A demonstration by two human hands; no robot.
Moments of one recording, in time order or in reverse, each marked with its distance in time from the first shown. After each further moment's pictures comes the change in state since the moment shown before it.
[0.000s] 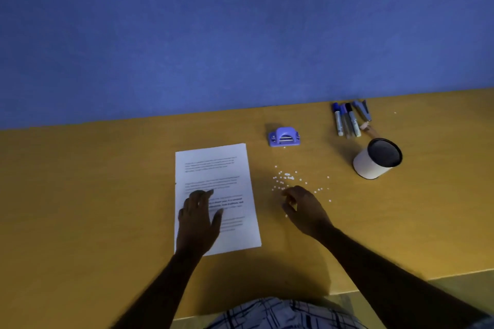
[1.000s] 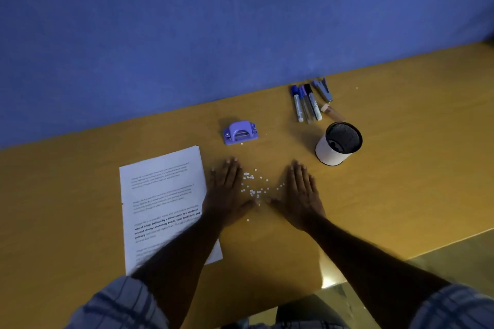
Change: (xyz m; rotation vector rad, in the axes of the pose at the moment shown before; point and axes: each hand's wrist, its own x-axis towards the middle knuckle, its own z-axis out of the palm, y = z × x) left_hand 0.091 0.119 0.107 0.450 -0.361 0.448; right_hand 0.004 0.109 -0.009 -0.317 -0.062 0.248
